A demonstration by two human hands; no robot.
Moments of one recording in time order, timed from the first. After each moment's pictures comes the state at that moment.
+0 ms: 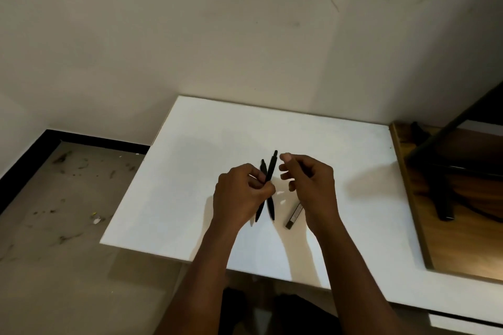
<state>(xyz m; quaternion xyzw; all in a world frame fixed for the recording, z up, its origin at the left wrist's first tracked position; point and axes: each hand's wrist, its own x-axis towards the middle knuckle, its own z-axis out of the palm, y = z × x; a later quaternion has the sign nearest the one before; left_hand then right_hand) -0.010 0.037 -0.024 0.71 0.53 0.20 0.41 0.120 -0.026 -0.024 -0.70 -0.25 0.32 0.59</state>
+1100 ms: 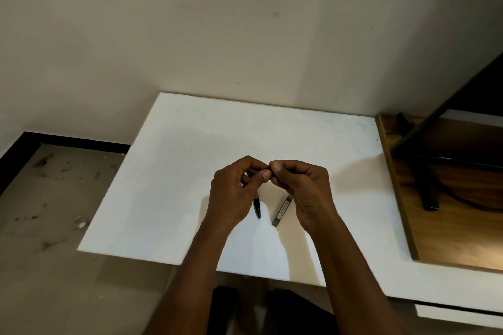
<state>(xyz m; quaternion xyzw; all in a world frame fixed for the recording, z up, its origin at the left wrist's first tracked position) 0.004 0.035 -0.036 0.74 0.39 0.29 0.46 0.136 -0.041 -0.028 -0.57 -0.19 0.44 0.67</state>
